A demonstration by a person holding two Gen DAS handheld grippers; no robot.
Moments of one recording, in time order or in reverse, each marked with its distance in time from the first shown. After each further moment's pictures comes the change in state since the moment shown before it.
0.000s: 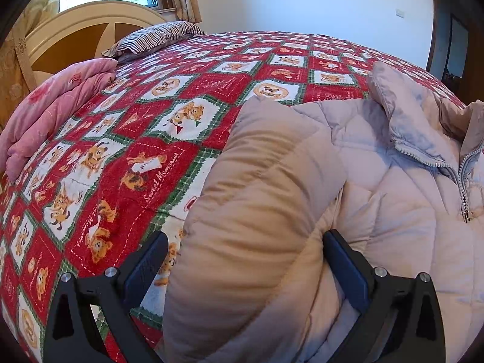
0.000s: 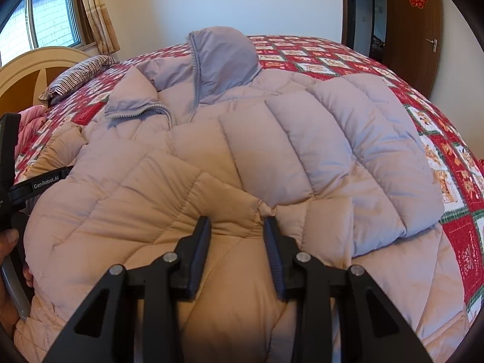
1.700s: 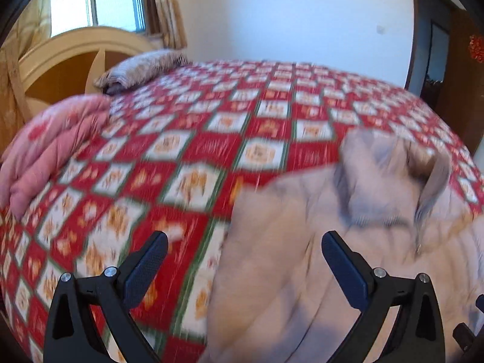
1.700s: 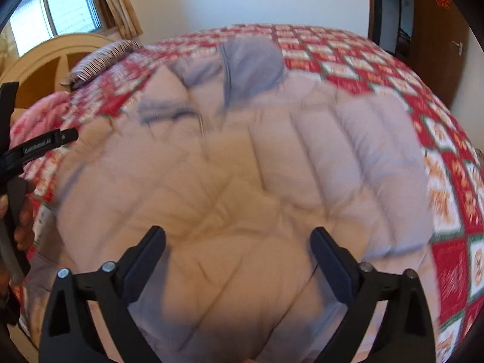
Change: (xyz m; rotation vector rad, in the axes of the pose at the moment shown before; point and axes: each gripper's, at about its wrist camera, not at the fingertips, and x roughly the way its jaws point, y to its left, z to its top) left arm -0.070 0.012 0.073 0.047 -0.101 -0.095; right arm -0.032 -0.003 0.031 -0.058 0.075 0.124
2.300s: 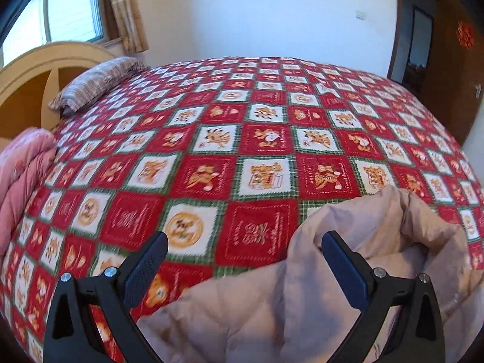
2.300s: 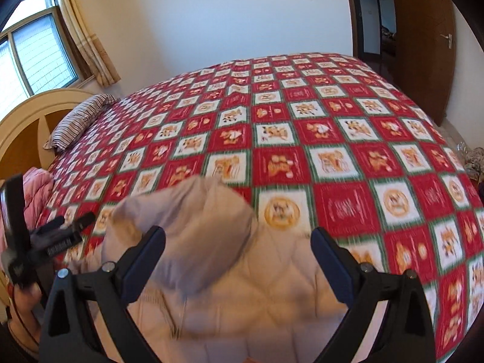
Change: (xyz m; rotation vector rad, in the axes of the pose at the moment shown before) left arm 0.110 -0.101 0.105 0.103 0.062 -0.065; right arm 0.047 -0.086 0.191 0.137 -0.088 0.009
